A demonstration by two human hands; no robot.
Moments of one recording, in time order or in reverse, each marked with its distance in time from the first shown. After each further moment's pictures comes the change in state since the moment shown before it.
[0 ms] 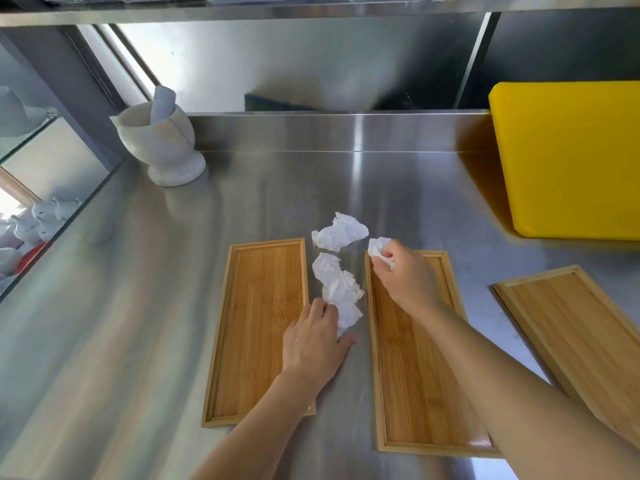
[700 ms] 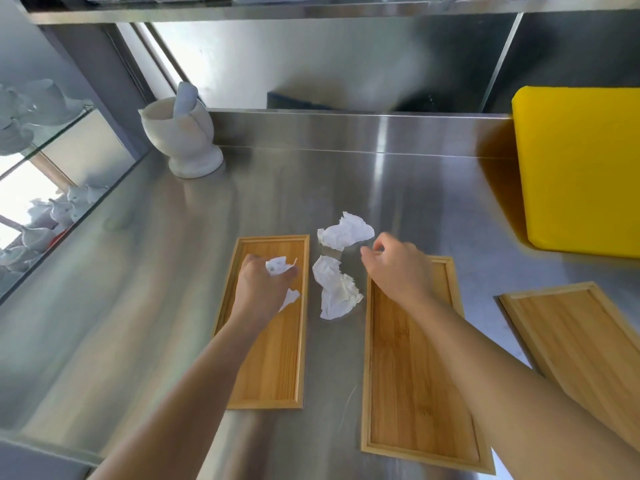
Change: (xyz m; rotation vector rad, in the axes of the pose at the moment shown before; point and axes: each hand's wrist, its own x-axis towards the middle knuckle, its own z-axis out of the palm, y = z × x) left_hand 0.034 -0.033 -0.056 -0.704 0.211 -0.599; right_hand 0.015 -0.012 -0.009 -0.076 -0.072 -0.051
